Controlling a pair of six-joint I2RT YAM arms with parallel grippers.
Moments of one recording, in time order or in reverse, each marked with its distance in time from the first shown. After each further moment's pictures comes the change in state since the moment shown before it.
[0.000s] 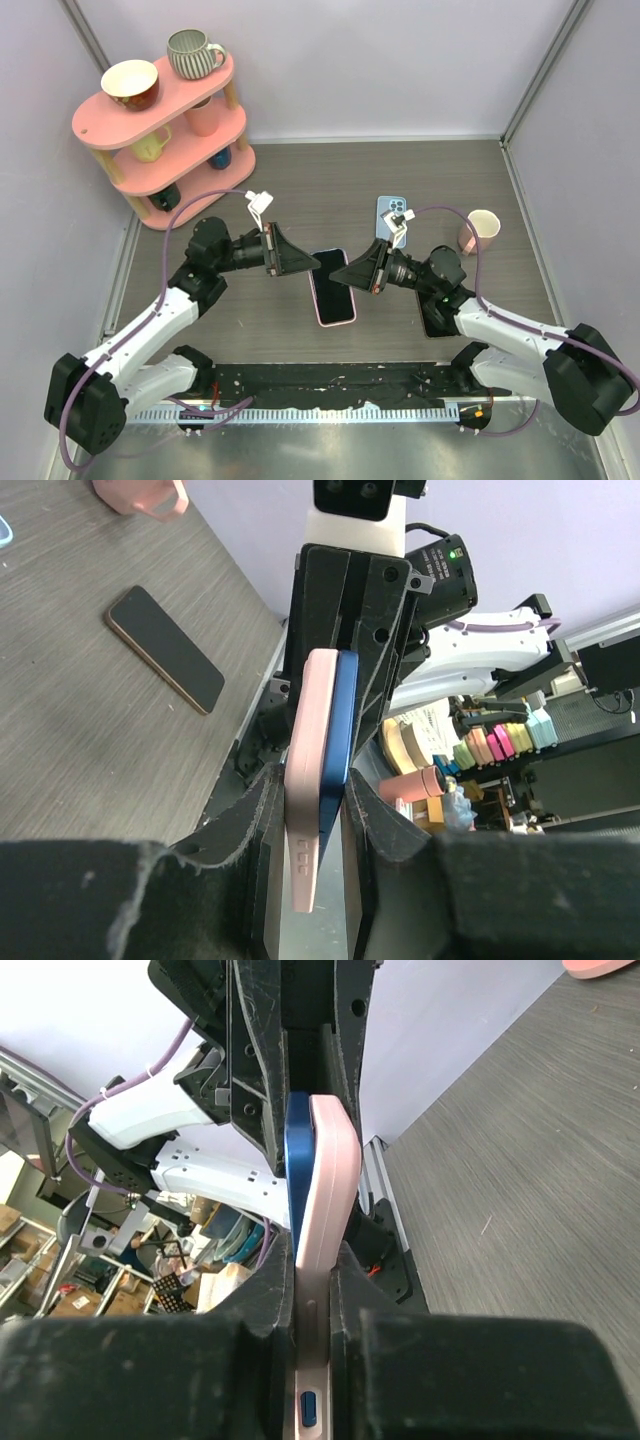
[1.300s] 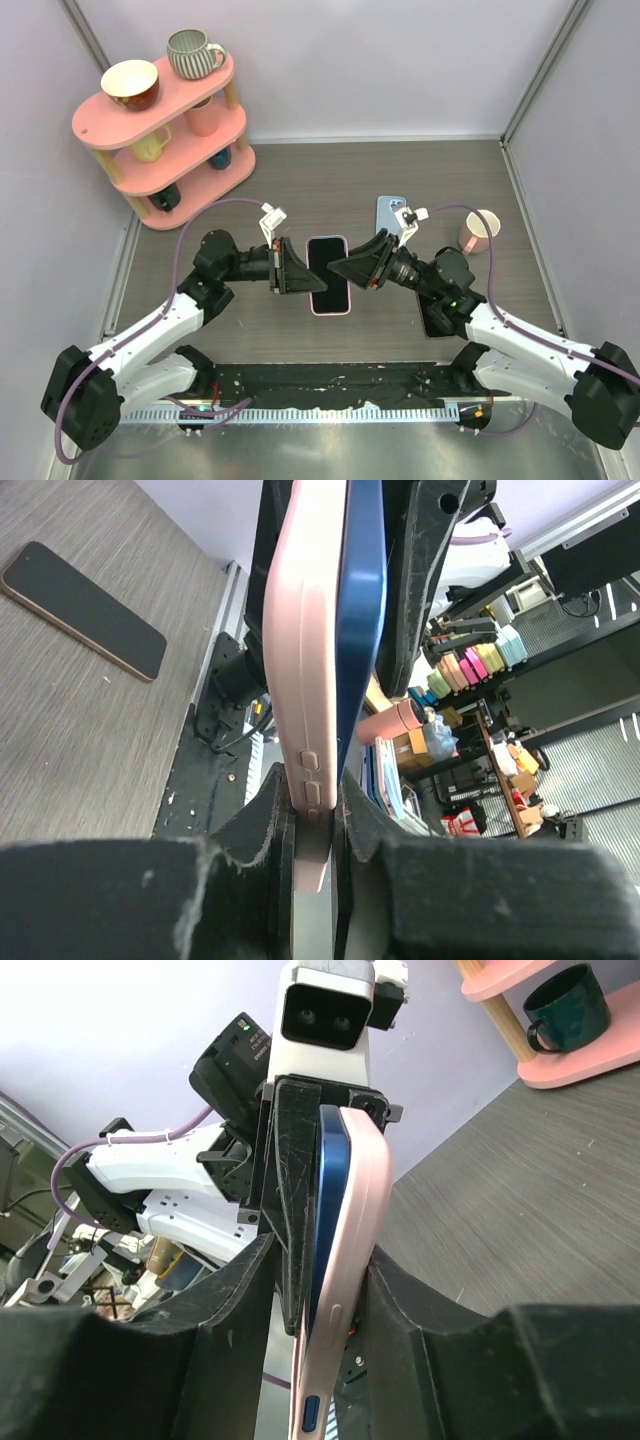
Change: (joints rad) left arm -0.092 0.013 -0.078 0.181 0.100 -0.015; right arm 0.091 -0.122 0.066 -0.132 0.227 -0.135
